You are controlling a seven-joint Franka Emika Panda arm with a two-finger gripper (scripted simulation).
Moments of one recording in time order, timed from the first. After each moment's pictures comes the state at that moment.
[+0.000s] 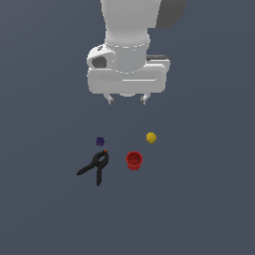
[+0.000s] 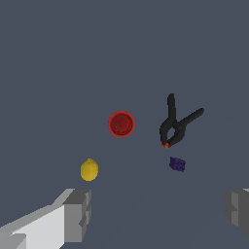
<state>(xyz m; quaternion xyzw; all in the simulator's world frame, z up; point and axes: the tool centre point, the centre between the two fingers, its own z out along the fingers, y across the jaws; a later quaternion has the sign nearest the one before) -0.004 -0.001 0.348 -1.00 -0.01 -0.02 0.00</state>
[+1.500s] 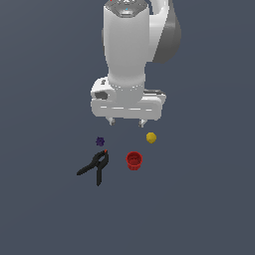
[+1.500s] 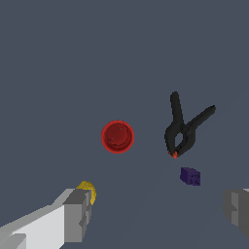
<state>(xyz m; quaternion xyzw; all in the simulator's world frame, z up) 0.025 -0.003 0.280 -1.00 0.04 -0.02 0.00</state>
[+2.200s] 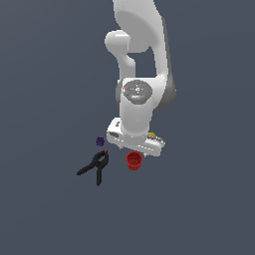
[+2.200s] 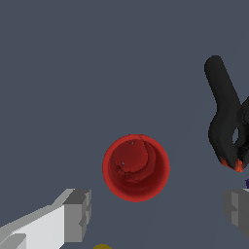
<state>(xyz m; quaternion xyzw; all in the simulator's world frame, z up) 0.052 0.023 0.140 -0.99 0.17 0.00 0.00</state>
